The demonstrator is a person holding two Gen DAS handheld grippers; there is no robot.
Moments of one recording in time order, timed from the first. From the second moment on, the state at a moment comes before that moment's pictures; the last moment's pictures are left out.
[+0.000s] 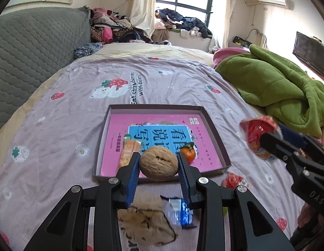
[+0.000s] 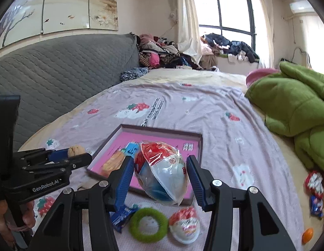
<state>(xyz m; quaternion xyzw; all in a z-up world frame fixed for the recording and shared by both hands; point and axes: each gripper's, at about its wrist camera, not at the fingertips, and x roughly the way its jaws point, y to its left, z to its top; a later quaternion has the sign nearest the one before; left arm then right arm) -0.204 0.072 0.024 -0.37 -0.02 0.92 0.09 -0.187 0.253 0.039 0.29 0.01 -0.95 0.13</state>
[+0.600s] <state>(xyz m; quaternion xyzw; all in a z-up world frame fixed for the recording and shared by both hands) -0.268 0.077 0.023 -0.38 -0.02 0.92 0.08 -0.234 0.249 0.045 0.27 0.02 -0.95 0.14</state>
